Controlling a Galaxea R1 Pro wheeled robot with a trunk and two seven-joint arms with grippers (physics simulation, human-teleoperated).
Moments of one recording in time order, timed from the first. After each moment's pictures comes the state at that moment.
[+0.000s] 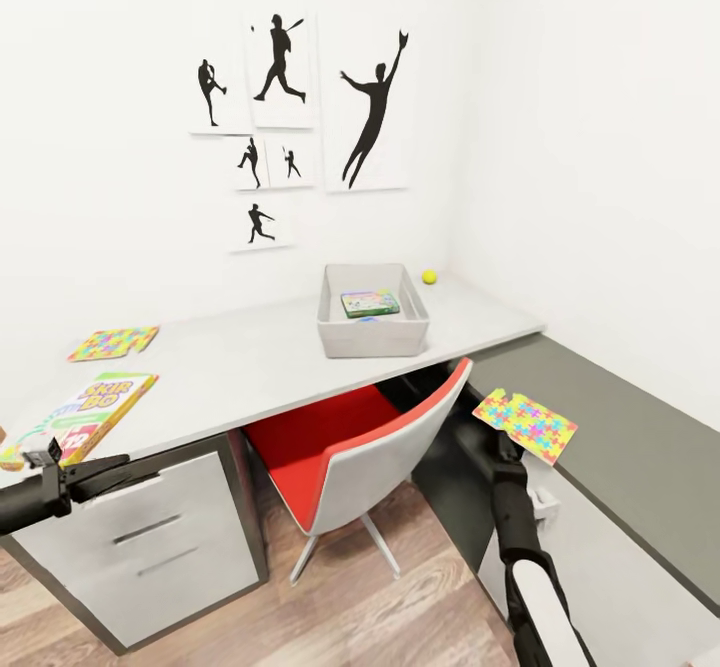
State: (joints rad) left arm -0.41 0.49 0.55 -1.07 0.05 1.03 -1.57; right arm -0.21 0.14 -0.09 -1.27 -1.32 -0.22 0.19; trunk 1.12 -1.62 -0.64
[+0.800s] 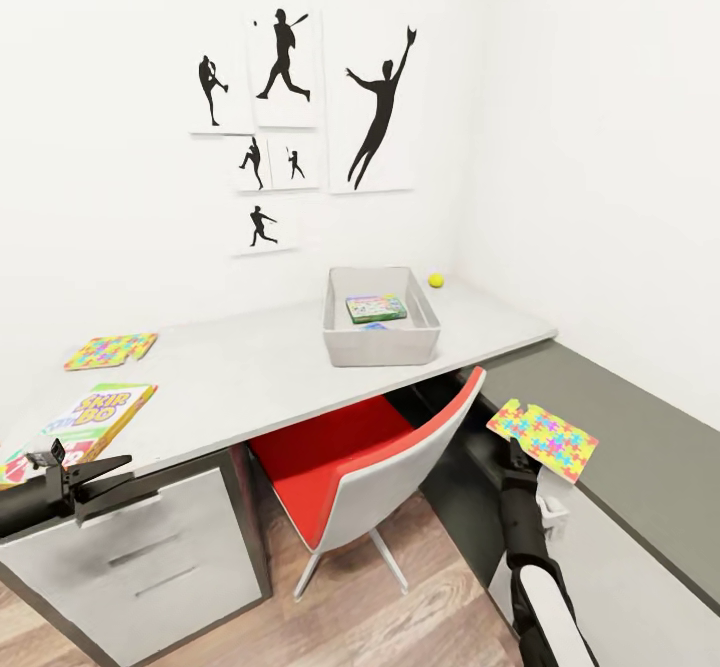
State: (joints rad) left arm -0.41 0.48 0.55 -1.07 0.04 1.03 -1.57; right arm -0.21 0.14 -0.13 -1.24 -1.37 -0.22 0.21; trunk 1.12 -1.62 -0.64
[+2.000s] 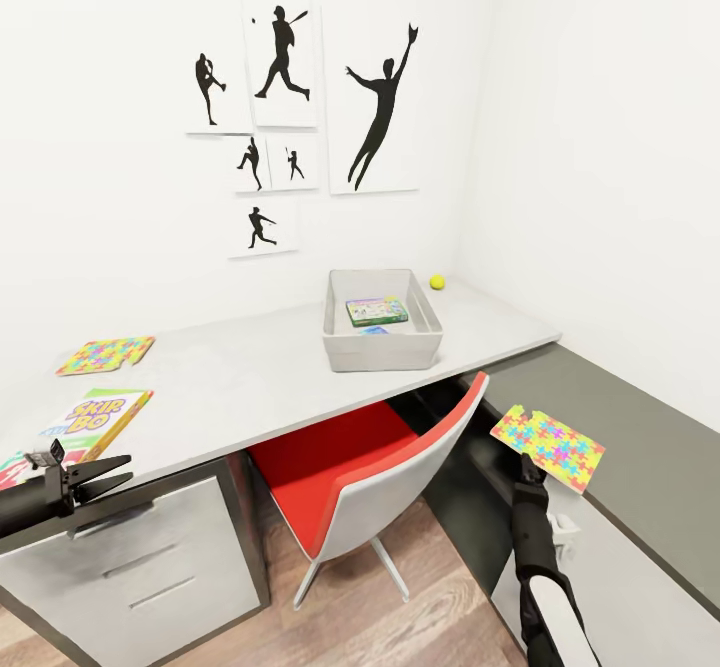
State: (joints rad) left arm -0.41 0.48 0.55 -1.07 0.04 1.03 -1.57; right arm -0.21 0.13 -0.20 -1.18 -1.39 -0.22 0.21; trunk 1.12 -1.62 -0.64
